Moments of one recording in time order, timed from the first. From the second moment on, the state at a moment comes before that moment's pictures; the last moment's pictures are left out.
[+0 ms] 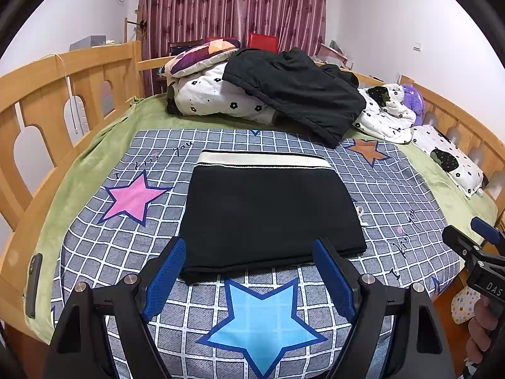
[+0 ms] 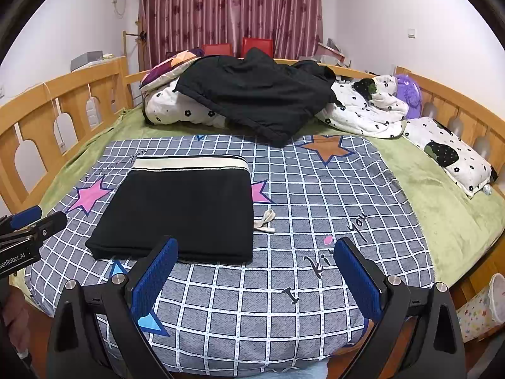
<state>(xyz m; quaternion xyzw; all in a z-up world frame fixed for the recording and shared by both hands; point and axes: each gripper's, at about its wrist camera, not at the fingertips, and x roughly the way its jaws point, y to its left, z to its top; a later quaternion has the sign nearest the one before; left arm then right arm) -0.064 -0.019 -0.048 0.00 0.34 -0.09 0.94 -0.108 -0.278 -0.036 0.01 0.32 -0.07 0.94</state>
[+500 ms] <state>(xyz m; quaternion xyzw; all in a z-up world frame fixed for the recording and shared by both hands) -0.065 -0.023 -0.046 0.00 0.33 -0.09 0.94 -0.111 -0.280 -0.035 0.01 0.32 -0.07 0.94</state>
